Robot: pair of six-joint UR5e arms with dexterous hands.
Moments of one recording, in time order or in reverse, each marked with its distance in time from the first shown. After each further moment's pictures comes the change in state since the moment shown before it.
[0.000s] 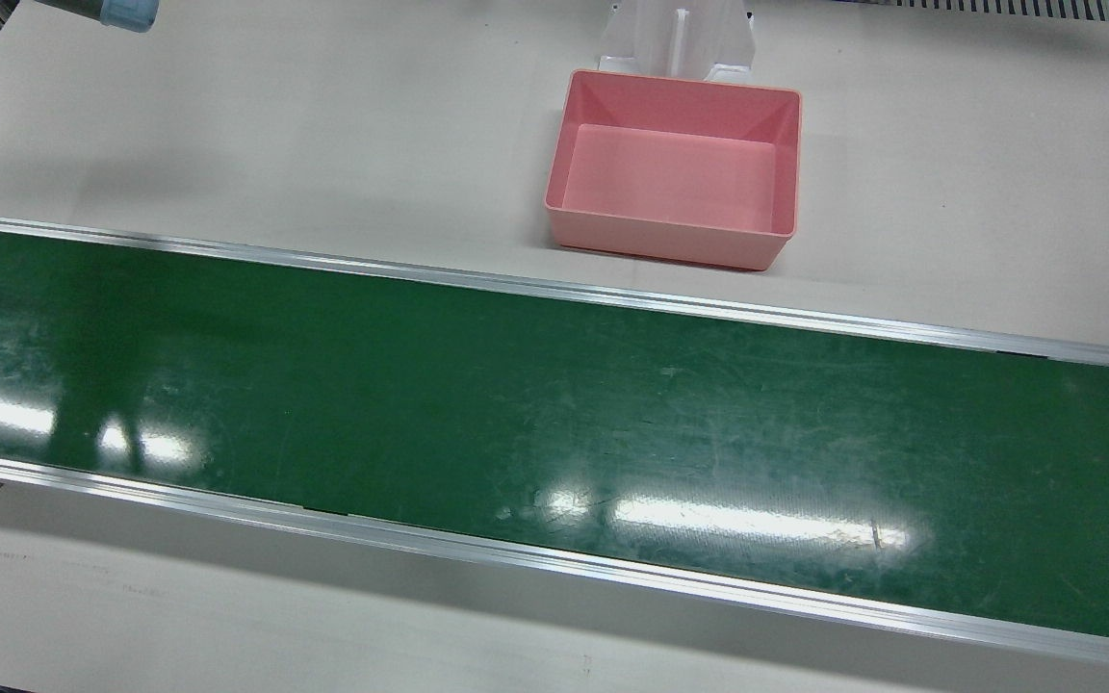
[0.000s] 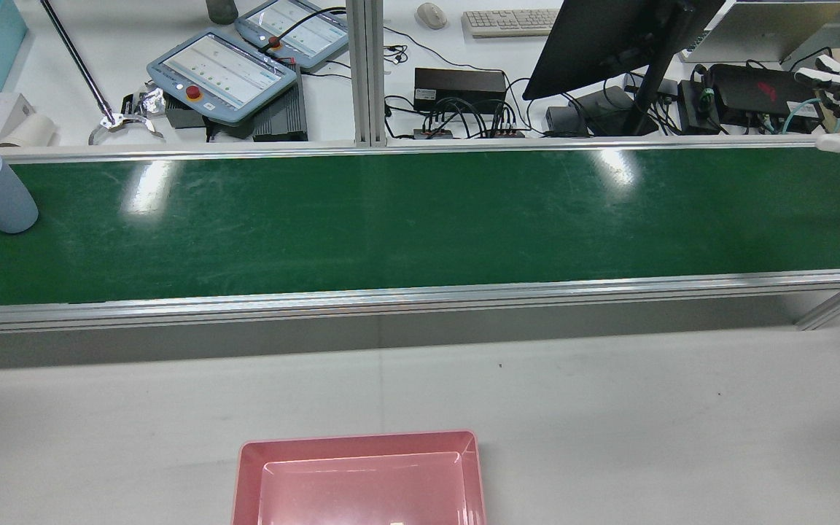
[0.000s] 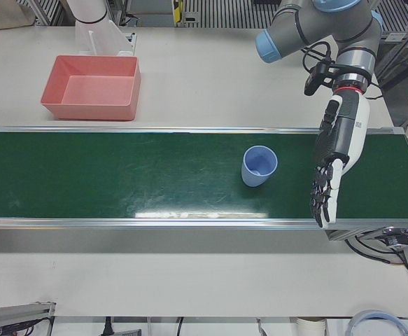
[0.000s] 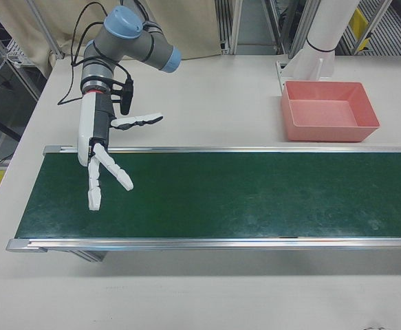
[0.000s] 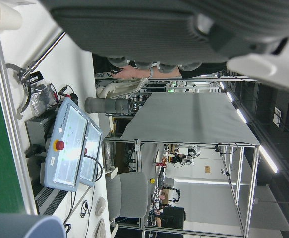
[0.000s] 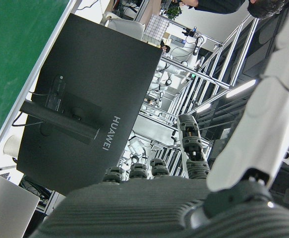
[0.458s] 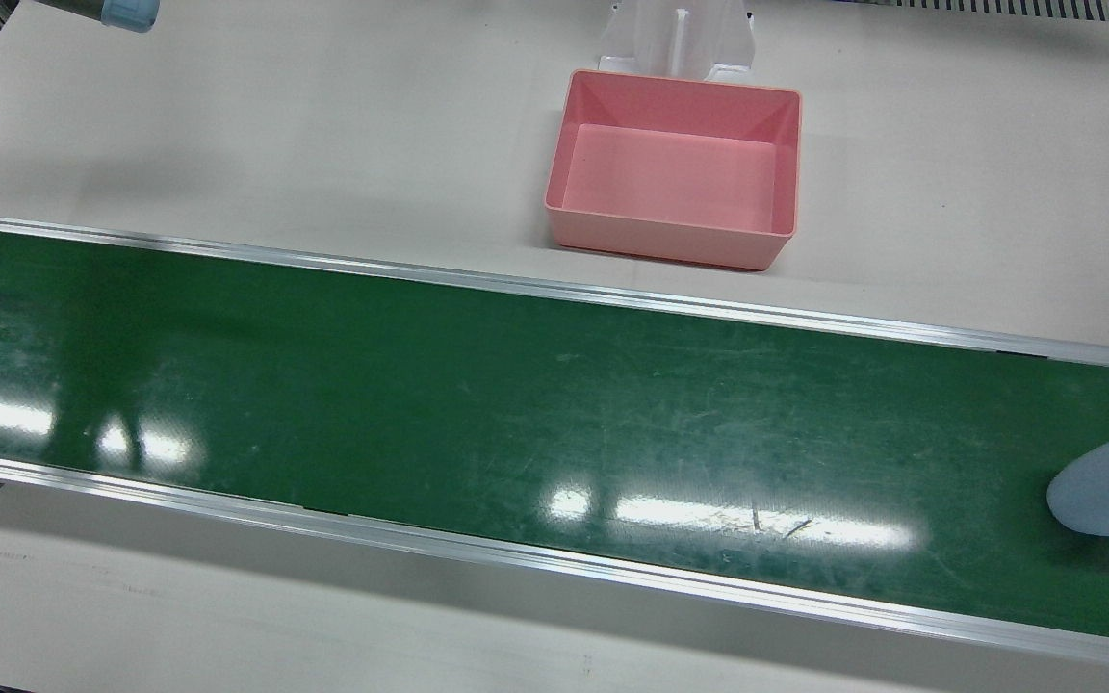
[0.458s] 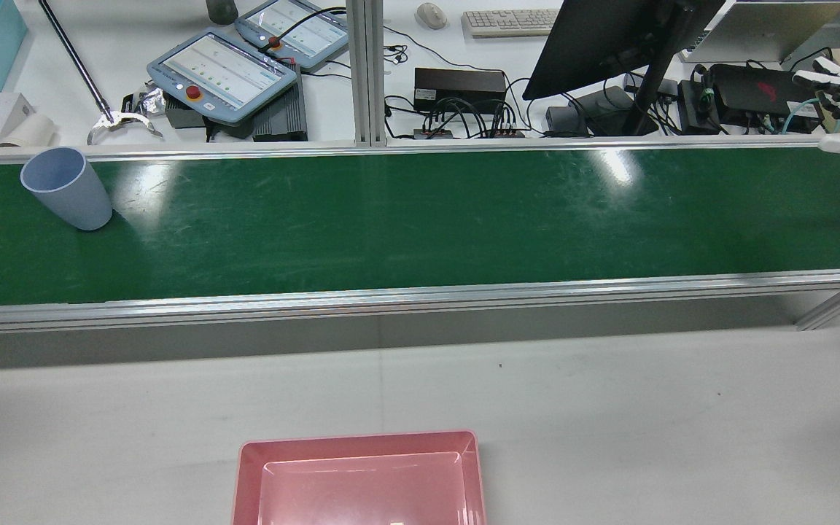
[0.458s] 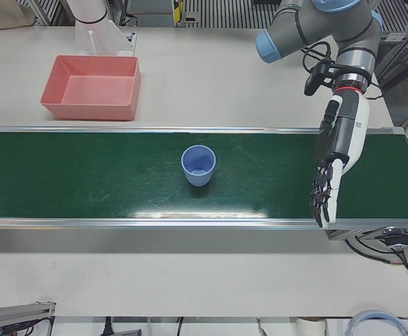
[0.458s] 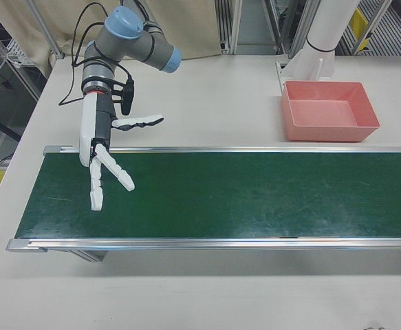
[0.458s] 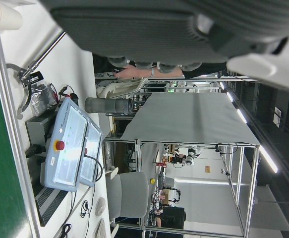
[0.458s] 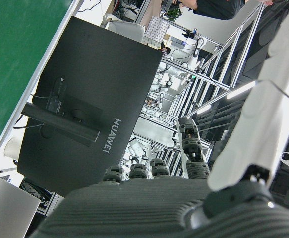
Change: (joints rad) left arm 0.001 0.000 0.001 0.000 0.000 0.000; right arm -0.002 -0.001 -0.001 0.001 -0.001 0.000
